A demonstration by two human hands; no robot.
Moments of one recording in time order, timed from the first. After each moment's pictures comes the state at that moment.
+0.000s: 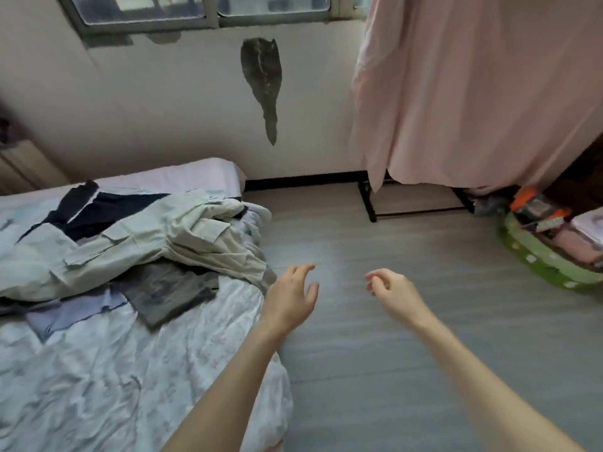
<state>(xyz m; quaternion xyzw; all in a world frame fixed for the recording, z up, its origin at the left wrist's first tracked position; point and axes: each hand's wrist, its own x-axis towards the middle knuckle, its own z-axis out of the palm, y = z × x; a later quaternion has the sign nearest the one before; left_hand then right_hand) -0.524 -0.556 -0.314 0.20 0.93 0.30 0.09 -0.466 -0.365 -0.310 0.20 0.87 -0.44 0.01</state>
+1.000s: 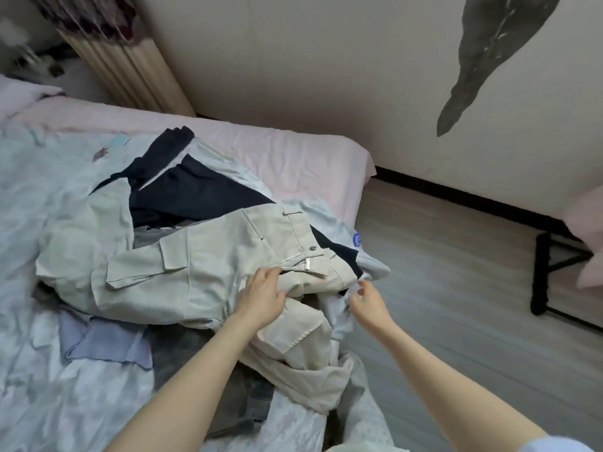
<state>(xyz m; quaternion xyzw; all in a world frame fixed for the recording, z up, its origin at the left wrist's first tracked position) -0.996 -0.761 -0.458 -0.14 0.95 0.20 0.20 -1.039 -0.554 -0.497 0.08 0.86 -0.40 0.31</state>
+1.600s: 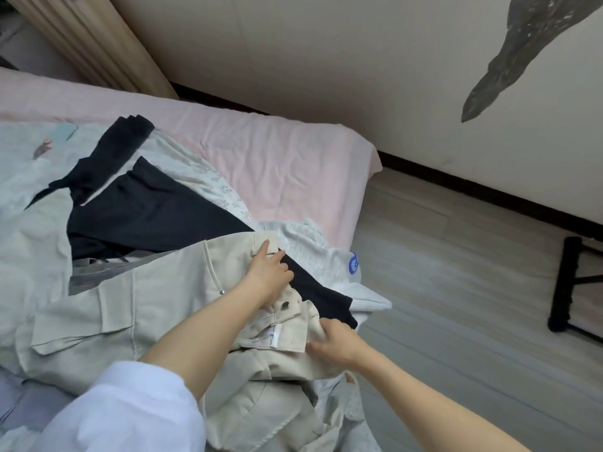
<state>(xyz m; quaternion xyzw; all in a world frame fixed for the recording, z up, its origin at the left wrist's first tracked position) -1.213 -0.766 -0.534 0.19 0.87 -0.22 0.39 -1.158 -0.584 -0.557 -0.12 0.82 -0.26 0.50</state>
